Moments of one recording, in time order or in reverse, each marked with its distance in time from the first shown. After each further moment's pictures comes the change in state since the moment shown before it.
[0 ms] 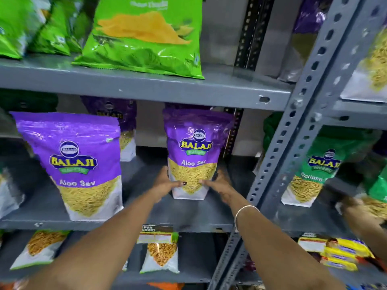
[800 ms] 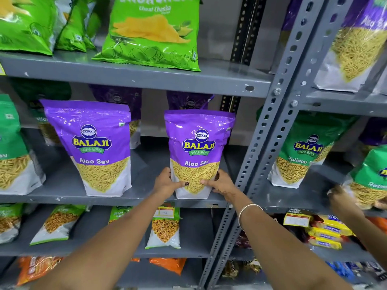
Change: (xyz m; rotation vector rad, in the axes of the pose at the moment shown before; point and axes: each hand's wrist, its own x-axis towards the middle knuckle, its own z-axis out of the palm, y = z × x) left_hand -0.081 -0.009 0.007 0.145 0.098 -0.048; right_hand -0.100 -0.001 -0.012 -0.027 -0.110 -0.052
